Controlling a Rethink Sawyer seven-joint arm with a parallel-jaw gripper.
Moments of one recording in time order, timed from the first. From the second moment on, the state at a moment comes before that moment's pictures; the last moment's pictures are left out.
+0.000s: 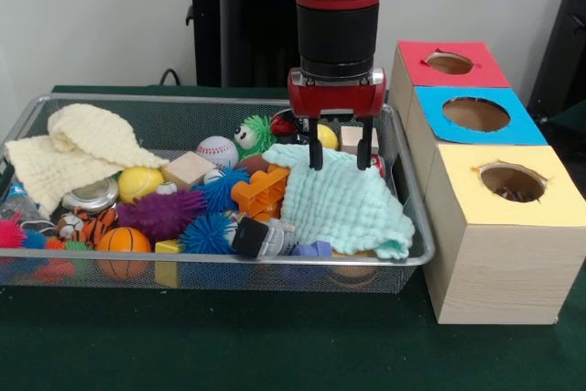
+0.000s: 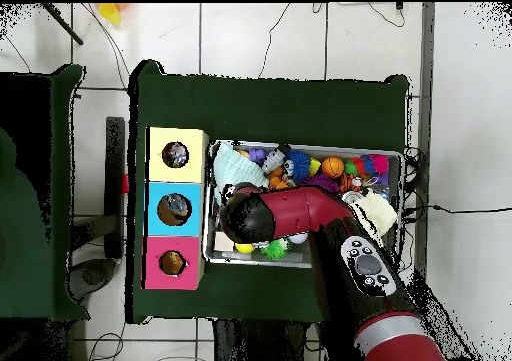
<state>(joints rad) -0.43 -0.63 0.32 1.74 -0.45 0.38 1.96</state>
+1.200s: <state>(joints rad) -0.46 -0.57 0.32 1.74 -0.46 0.38 1.96</state>
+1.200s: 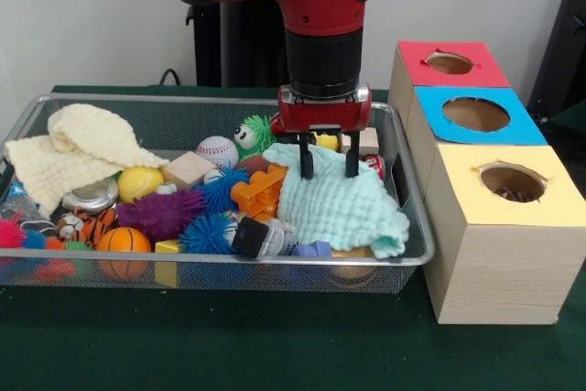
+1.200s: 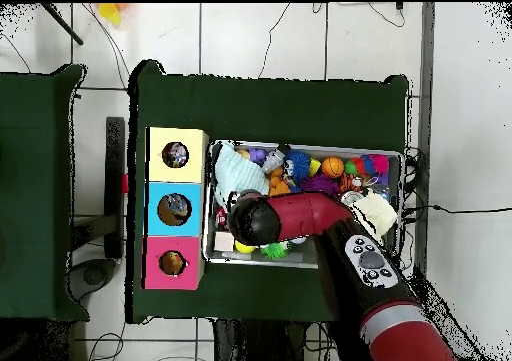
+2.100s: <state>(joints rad) -0.70 -0.66 0.47 1.78 -0.45 0.47 1.96</state>
